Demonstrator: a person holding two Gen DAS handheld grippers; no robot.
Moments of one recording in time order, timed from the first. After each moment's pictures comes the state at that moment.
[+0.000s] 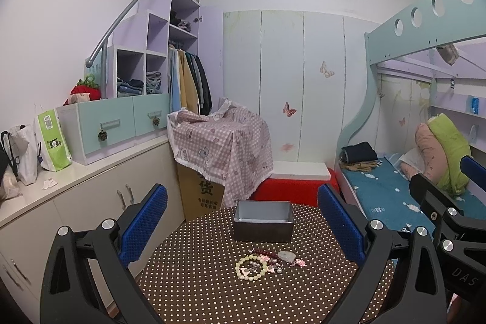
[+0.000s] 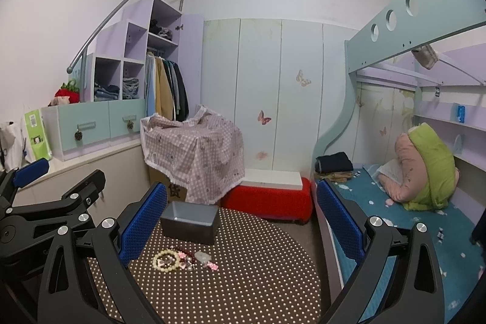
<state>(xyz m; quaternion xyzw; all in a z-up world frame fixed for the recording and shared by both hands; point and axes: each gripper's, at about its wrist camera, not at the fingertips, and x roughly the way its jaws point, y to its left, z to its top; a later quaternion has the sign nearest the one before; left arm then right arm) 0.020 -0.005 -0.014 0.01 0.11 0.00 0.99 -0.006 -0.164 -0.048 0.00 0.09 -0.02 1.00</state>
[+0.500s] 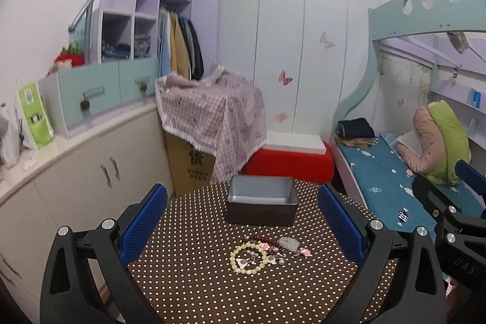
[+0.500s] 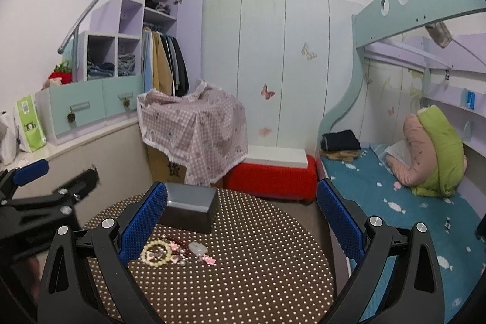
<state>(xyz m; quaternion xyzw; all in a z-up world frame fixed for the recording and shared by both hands) 0.104 0.017 -0.052 -0.01 0.20 -0.02 0.98 0.074 -0.174 -0.087 0.00 0.17 -0.02 0.99</state>
